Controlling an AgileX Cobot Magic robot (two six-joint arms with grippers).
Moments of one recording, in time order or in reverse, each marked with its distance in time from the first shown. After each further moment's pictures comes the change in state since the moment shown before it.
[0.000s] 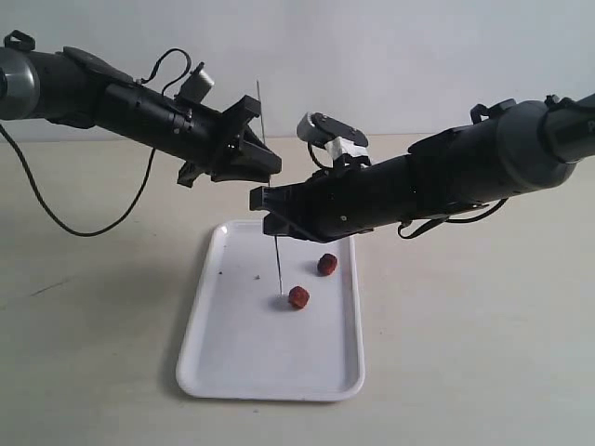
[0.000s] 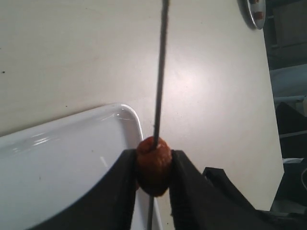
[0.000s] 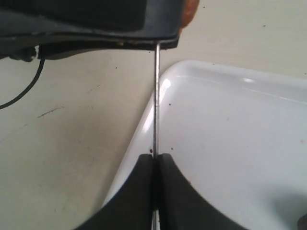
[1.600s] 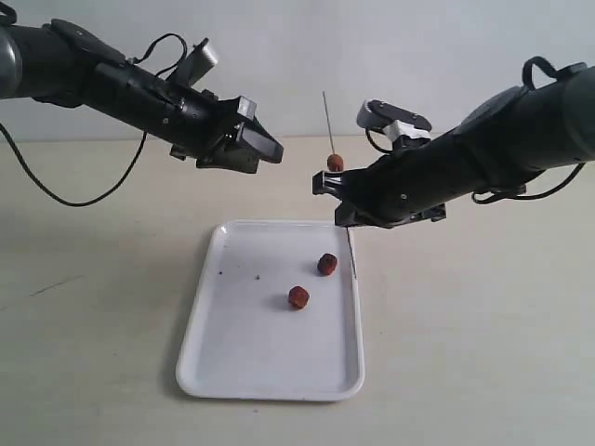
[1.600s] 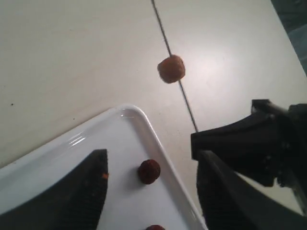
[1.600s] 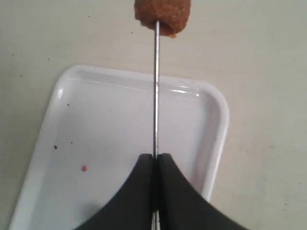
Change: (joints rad) left arm 0.000 -0.065 0.000 0.099 0.010 0.198; right arm -0.135 -0.085 0.009 -0.660 -0.072 0.614
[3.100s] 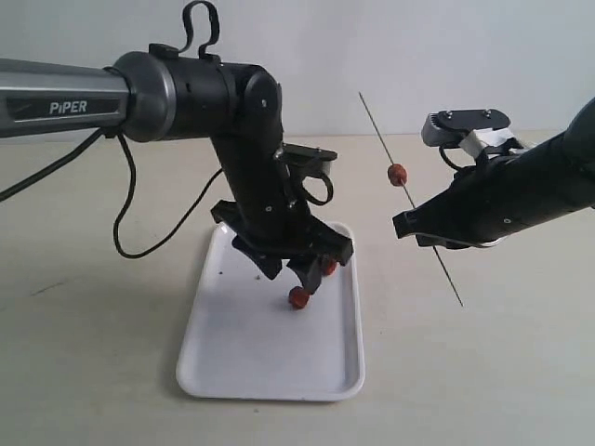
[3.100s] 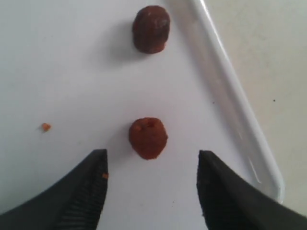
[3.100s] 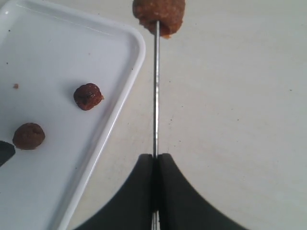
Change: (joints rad) left arm -0.419 -0.004 0.000 0.844 0.048 -0.735; right arm -0.093 -0.266 0.254 -0.348 -0.018 0.000
